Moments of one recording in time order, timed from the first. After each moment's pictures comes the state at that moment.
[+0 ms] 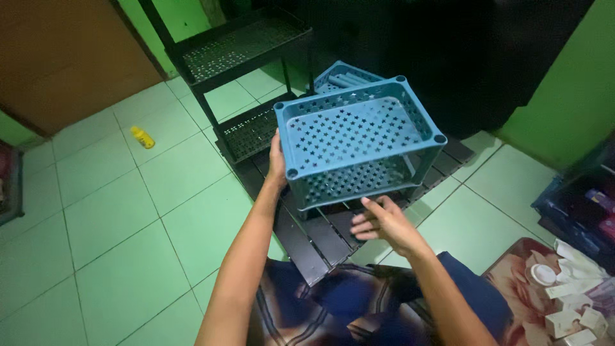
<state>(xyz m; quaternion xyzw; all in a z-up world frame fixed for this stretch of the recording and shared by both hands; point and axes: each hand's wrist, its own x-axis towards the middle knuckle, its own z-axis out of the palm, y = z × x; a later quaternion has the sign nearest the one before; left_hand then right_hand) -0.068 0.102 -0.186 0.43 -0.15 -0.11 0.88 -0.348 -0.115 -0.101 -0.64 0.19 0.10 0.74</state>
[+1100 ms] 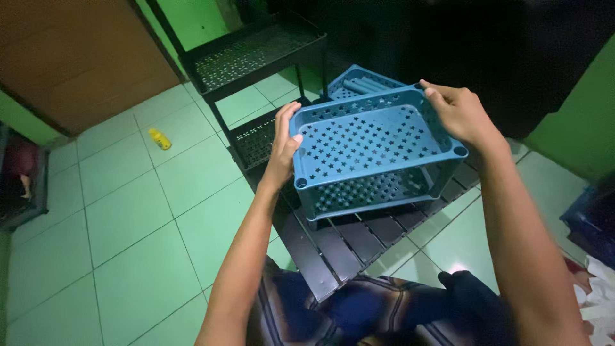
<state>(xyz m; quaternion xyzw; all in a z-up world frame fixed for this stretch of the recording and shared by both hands) -0.142 0.122 -0.031 0.71 -0.39 0.15 0.57 -0.212 -0.239 0.030 -0.92 0.05 -0.14 0.35</state>
